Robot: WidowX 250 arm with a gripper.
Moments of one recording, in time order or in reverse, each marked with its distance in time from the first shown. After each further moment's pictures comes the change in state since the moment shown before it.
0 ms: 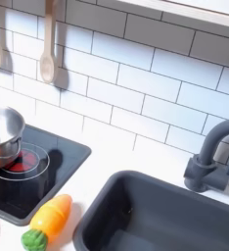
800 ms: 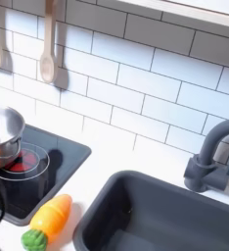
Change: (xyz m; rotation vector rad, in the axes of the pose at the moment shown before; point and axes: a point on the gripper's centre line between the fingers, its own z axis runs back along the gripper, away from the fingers) arm 0.023 0.013 -0.005 0.014 0.005 -0.003
